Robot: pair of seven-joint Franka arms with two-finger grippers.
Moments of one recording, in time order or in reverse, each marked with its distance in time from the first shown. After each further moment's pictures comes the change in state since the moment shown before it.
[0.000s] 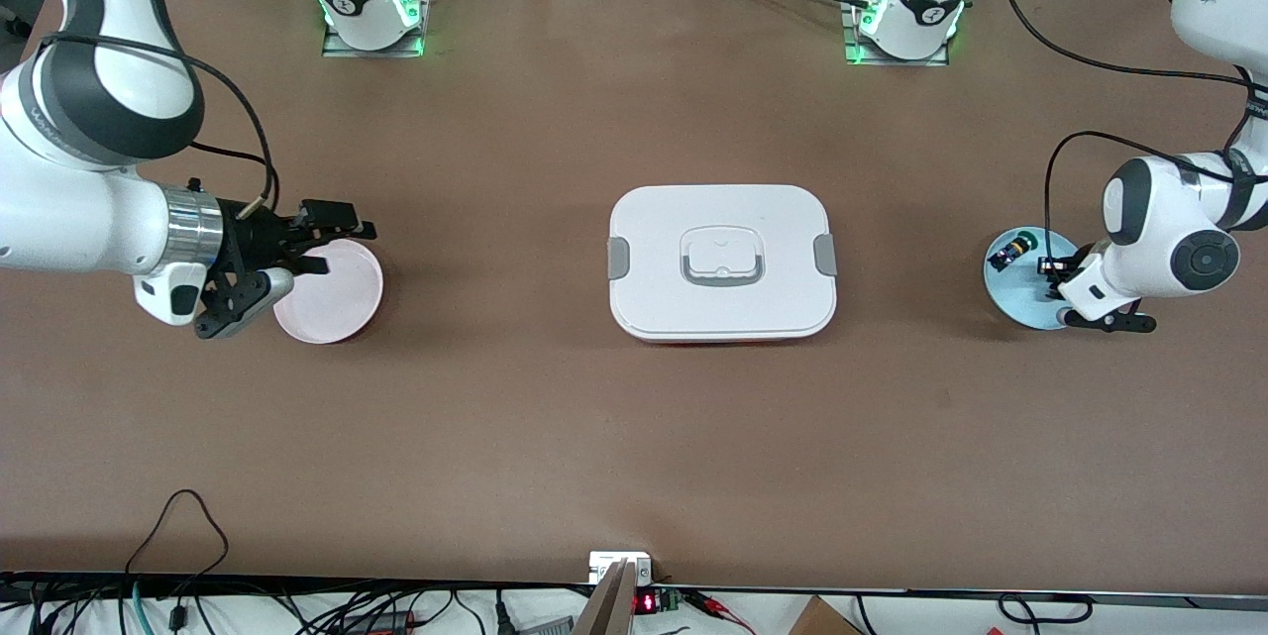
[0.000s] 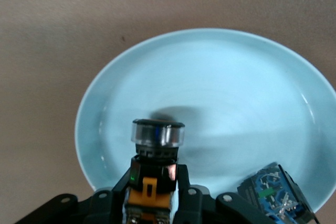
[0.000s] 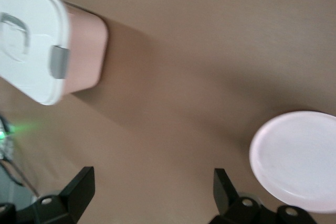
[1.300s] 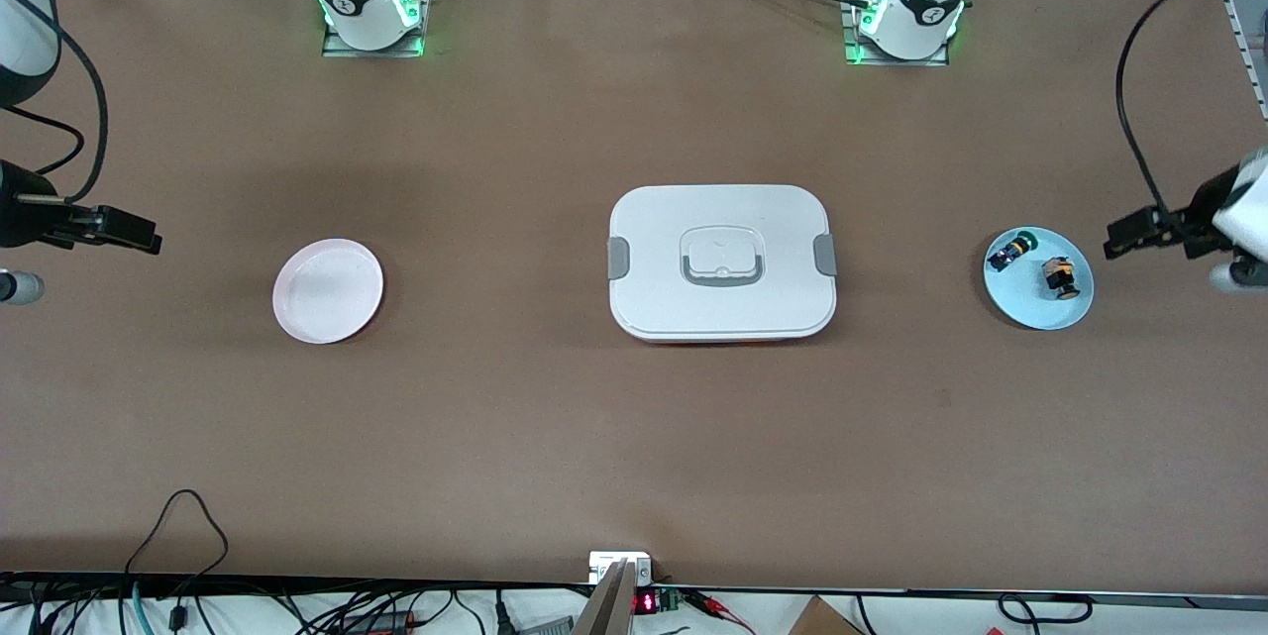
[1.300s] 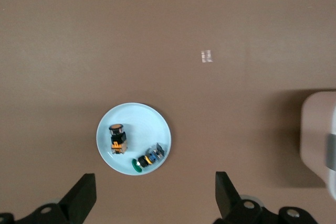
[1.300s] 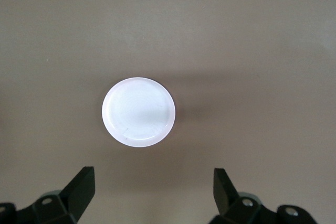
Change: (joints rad) left arm -0.152 -0.462 -0.032 0.289 -0.336 -0.457 -0.024; right arm 0.125 -0.086 -0.318 0.144 -0.351 -0.101 0.301
